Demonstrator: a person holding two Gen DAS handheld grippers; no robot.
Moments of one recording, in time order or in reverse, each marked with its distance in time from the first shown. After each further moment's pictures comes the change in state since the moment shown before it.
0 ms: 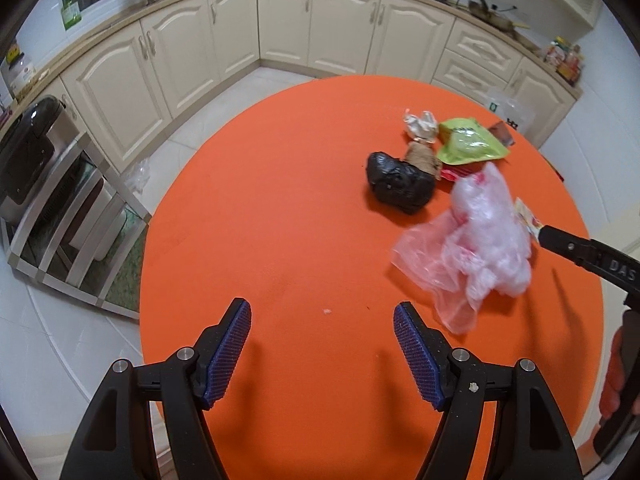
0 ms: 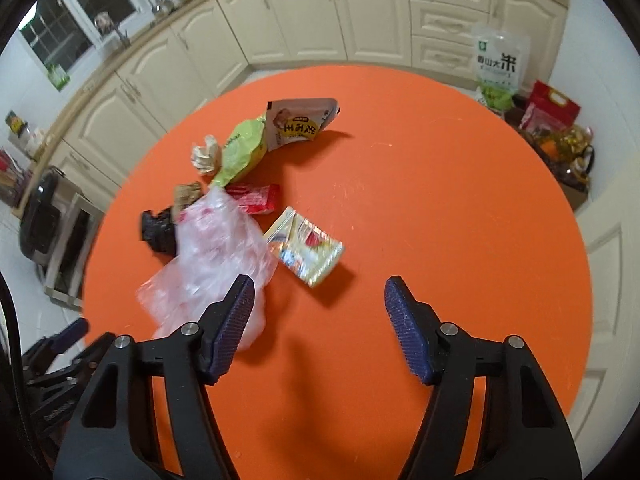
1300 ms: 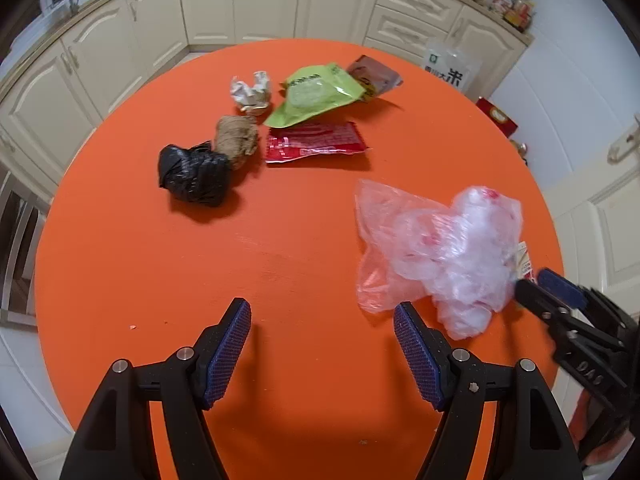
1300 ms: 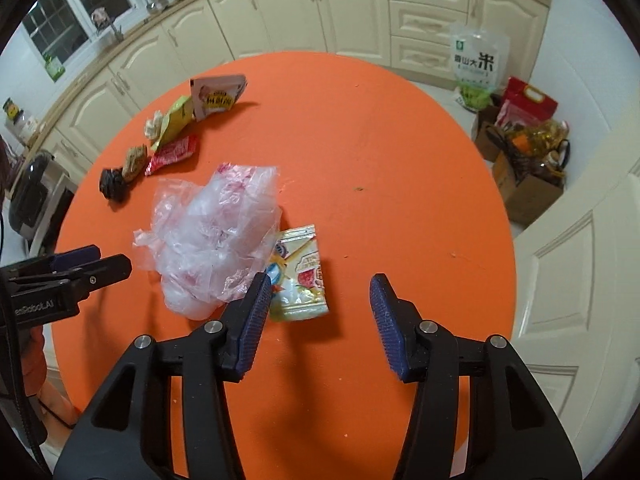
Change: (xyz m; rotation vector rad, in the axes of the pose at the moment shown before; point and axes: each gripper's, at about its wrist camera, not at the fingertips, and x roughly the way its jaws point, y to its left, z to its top) left arm 0.043 -0.121 0.013 0.161 0.114 -0.124; right arm -0.035 -0.083 -0.057 -0.045 -0.024 -0.031
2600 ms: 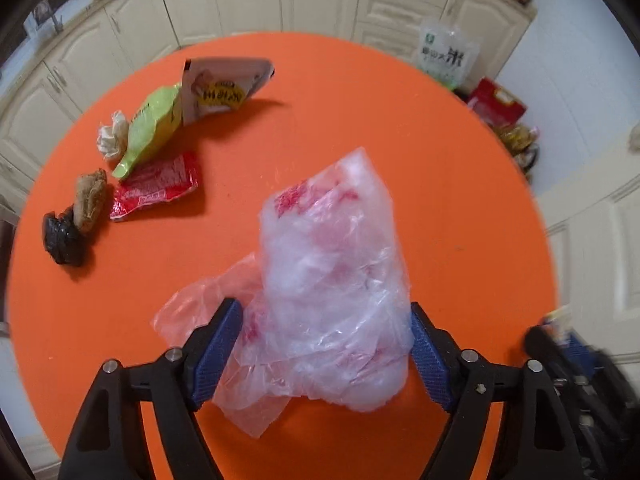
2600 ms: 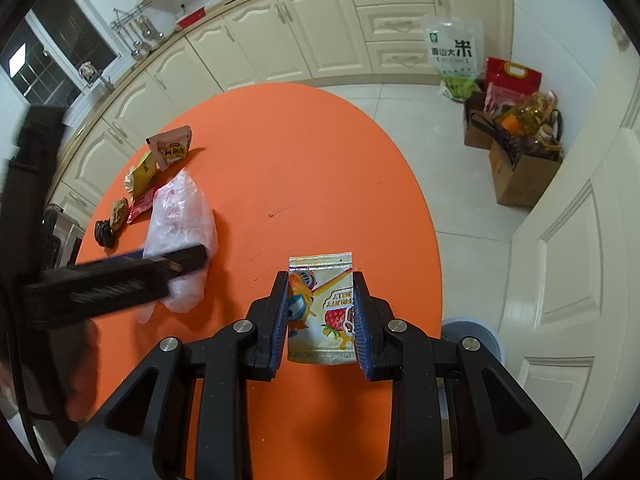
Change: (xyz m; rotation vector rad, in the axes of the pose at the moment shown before) left arm 0.053 -0.127 0.040 0.058 0.012 0.117; right arm -0.016 -0.088 -0.010 0.181 -0.081 0.086
